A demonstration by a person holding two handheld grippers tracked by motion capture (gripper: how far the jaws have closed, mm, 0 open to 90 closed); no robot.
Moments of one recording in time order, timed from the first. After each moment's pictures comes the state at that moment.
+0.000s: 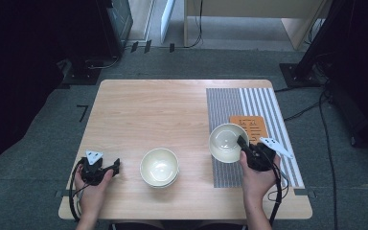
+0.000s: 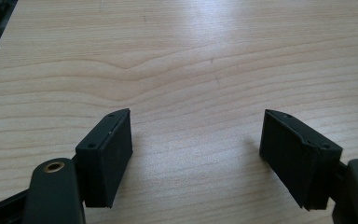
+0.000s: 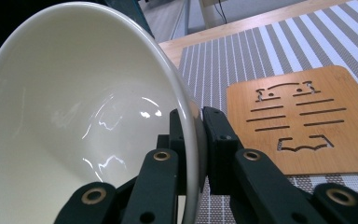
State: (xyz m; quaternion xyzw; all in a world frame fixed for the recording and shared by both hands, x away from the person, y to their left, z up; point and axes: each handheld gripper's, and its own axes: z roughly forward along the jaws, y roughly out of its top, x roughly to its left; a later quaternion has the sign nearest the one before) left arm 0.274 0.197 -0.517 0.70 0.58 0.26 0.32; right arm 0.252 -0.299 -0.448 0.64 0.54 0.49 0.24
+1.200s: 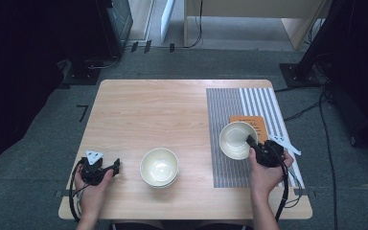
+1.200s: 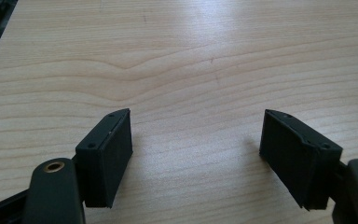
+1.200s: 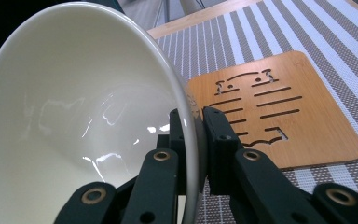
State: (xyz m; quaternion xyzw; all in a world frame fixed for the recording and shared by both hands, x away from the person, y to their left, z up) left arm 0.274 0.197 -0.517 0.70 0.58 0.26 0.31; right arm 0.268 -0.331 -0.466 0.68 0.52 0.47 0.23
